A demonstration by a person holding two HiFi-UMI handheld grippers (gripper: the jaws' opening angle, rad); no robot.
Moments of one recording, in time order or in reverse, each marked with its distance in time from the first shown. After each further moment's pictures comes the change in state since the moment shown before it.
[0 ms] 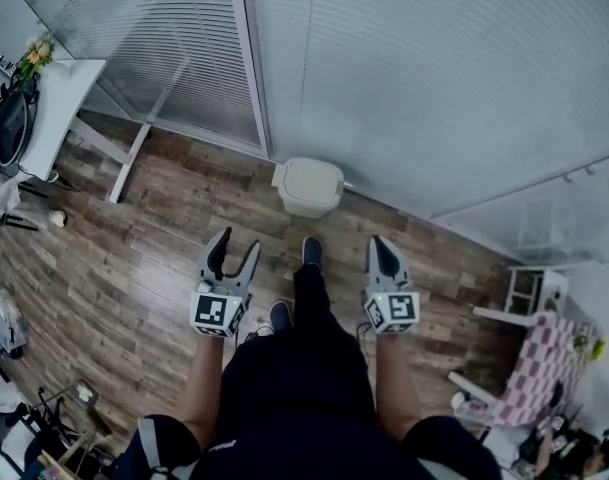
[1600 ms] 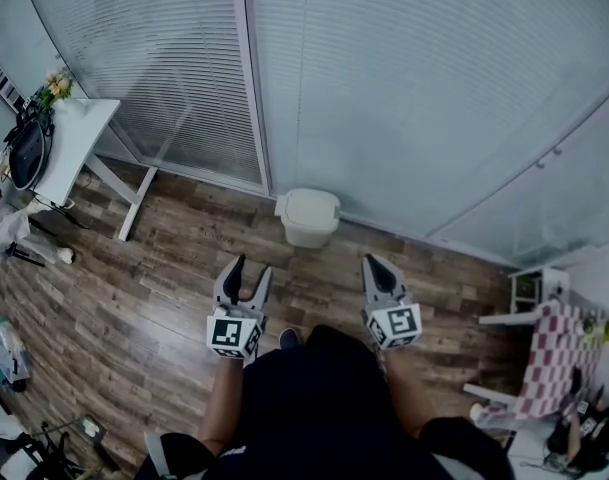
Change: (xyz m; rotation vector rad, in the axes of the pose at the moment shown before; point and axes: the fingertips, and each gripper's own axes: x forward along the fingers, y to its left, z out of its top) left arm -0.057 -0.031 0.022 -0.053 -0.111 -0.017; right arm -0.053 0.060 0.038 -0.077 -0.056 0.074
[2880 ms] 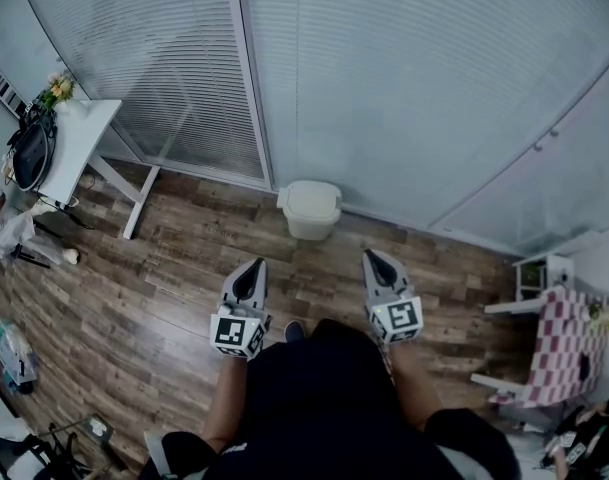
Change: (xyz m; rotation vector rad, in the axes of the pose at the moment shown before) left arm -0.023 -0.021 -0.004 0.004 -0.010 -0.057; right arm -0.021 0.016 -0.005 -0.075 0.045 0.008
